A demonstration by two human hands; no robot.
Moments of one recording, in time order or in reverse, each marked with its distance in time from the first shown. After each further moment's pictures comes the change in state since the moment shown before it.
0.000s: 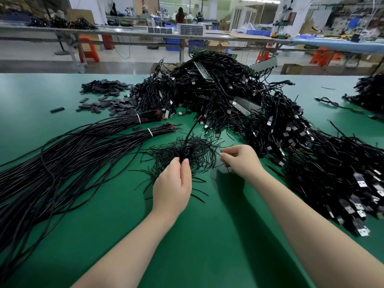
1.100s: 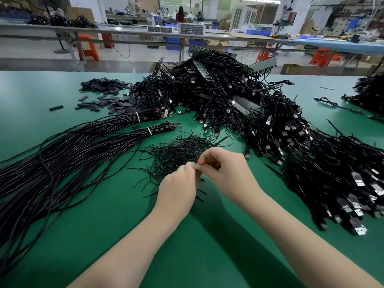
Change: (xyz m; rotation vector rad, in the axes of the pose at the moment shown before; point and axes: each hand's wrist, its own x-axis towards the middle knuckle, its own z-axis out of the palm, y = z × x) left_hand -0.004 0.001 0.010 0.428 -0.200 0.166; right_hand -0.074 -0.040 0.008 -0.104 -0.023 -0.451
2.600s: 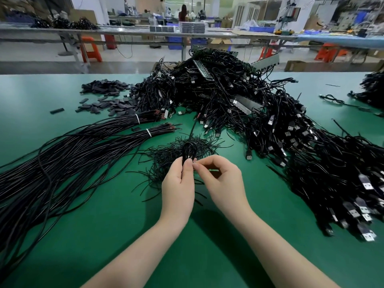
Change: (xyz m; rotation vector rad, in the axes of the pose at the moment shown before) left_hand 0.000 0.027 -0.015 -0.872 0.165 -0.443; right_hand -0.006 0.014 0.032 0.433 0.195 0.071
